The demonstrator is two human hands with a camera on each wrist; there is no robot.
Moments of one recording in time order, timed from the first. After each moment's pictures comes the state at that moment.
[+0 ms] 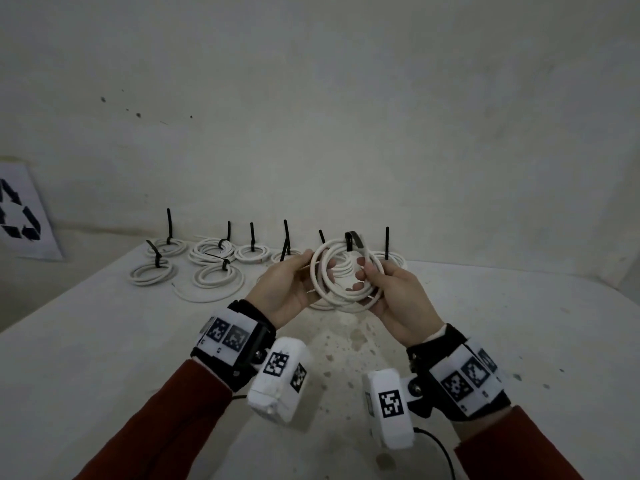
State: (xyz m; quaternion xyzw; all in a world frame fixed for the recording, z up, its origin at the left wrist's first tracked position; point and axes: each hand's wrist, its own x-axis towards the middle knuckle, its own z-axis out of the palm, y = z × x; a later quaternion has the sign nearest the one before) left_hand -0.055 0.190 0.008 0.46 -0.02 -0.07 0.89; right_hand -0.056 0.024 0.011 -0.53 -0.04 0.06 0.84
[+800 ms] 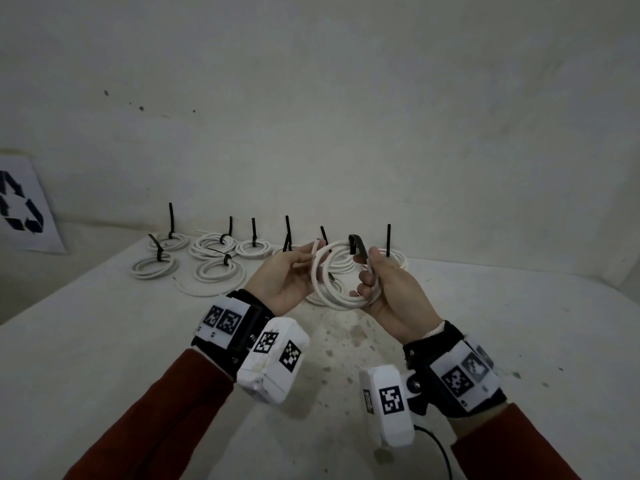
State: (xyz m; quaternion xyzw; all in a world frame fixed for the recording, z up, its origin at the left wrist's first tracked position) left_hand -0.053 0.192 0.017 0.40 0.02 -0.08 0.91; right_hand -0.056 0.028 0.008 -0.48 -0.06 0.09 0.87
